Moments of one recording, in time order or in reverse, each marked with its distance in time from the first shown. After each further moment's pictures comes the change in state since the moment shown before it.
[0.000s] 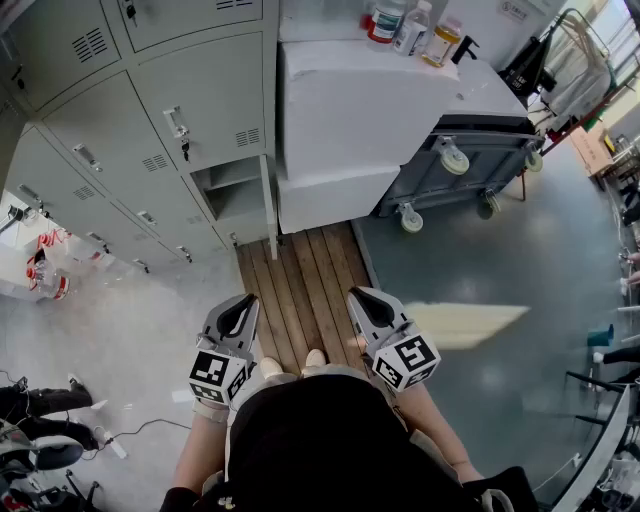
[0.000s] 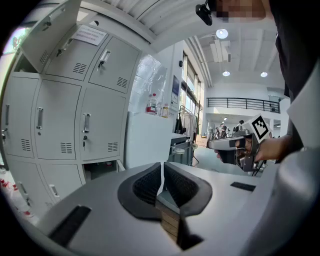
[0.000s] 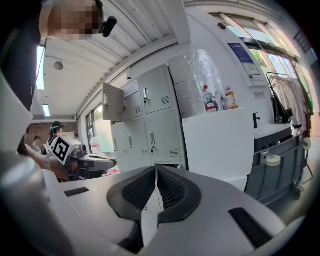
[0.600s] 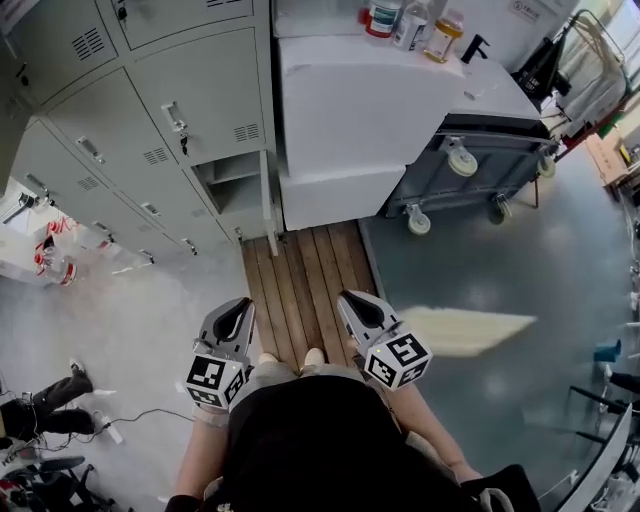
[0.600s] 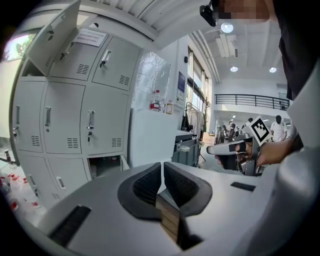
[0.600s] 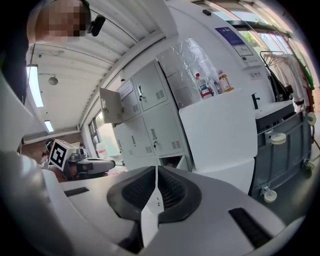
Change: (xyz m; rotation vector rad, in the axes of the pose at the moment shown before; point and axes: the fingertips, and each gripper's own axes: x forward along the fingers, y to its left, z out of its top) left arm 0.000 -0.034 -0.011 -0.039 0.045 0.104; right arm -0.013 -0.019 -0.032 0.161 0.061 0.083
